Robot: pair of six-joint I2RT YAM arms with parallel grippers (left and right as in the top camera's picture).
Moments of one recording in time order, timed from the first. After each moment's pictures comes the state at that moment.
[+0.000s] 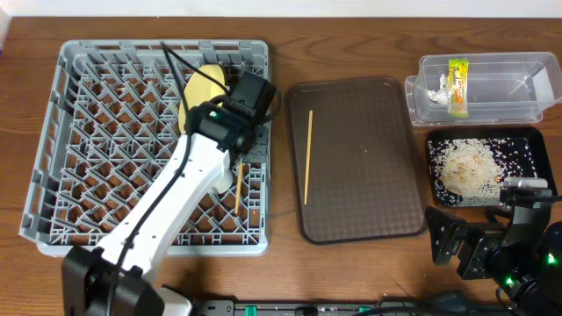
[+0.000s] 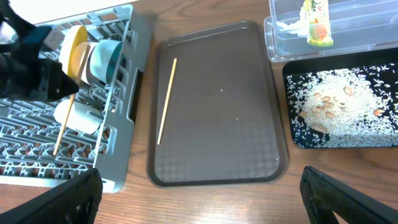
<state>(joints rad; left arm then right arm) -0.47 1.57 1.36 -1.06 -0.16 -0.37 0.26 0.70 1.39 -1.38 -0.05 0.35</state>
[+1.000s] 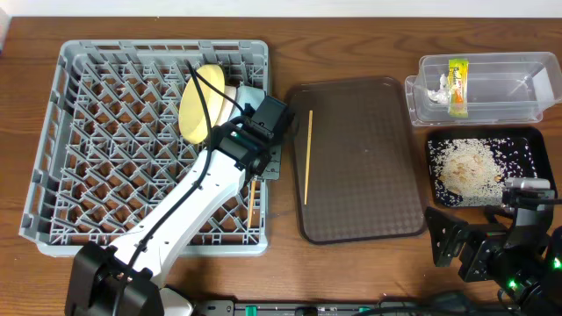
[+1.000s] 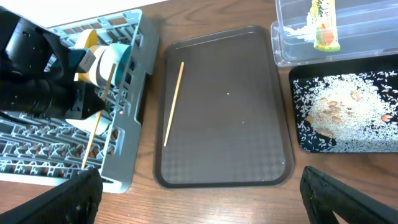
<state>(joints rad) -0.56 1.56 1.23 -0.97 -0.19 -0.46 0.26 0.70 1.41 -1.38 -0.07 0.35</state>
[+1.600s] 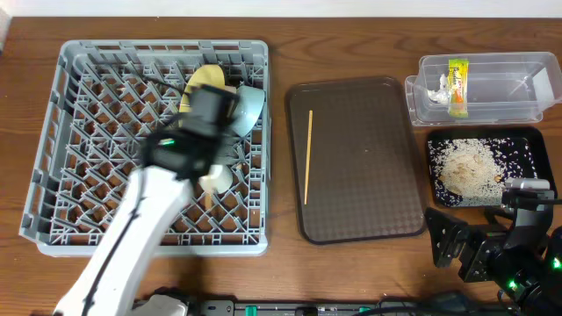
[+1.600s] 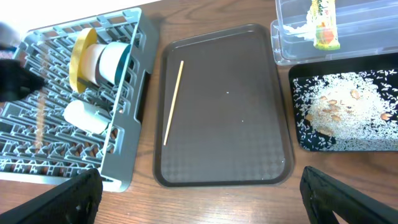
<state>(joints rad) -0.29 1.33 1.22 -0.96 -0.27 -0.29 0.26 0.70 1.41 -1.38 -0.07 0.35</state>
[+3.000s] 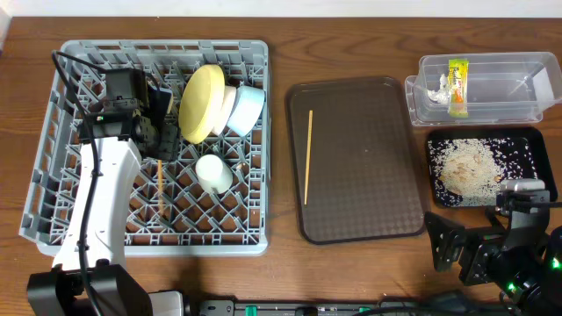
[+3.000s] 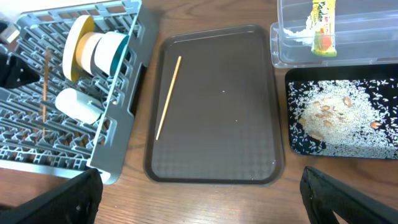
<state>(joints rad) 0.10 1.50 1.22 -0.91 -0.10 0.27 0.26 0.70 1.41 -1.39 -0.07 0.28</state>
